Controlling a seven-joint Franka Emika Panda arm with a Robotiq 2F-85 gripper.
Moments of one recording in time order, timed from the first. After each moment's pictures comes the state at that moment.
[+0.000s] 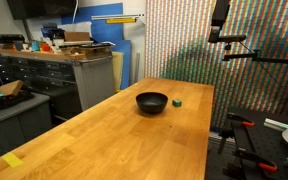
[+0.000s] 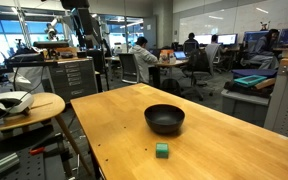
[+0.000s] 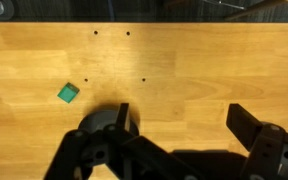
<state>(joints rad) 0.07 -0.71 0.11 -2.63 0.09 2.02 0.14</state>
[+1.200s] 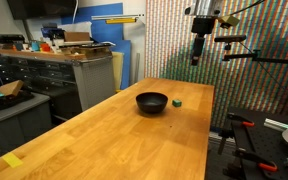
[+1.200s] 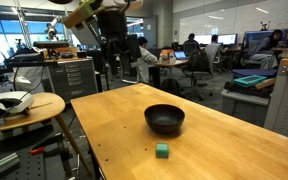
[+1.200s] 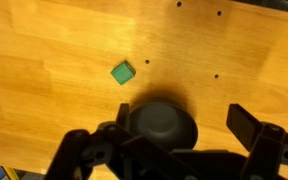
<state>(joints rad) -0.05 -0.44 -0.06 -2.66 -0.15 2.34 -0.18</state>
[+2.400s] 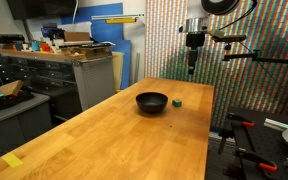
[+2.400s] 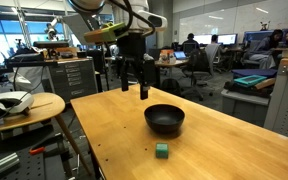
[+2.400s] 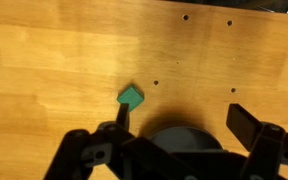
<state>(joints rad) -0.08 -0.21 -0.14 -2.56 -0.08 2.32 -0.24</state>
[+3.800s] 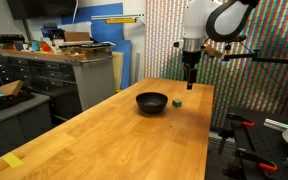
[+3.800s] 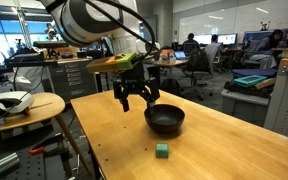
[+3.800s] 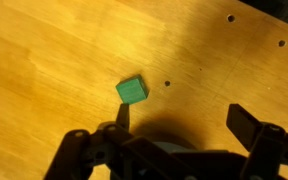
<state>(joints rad) -0.08 -0.07 -0.09 -2.64 -0.31 2.61 -0.31</state>
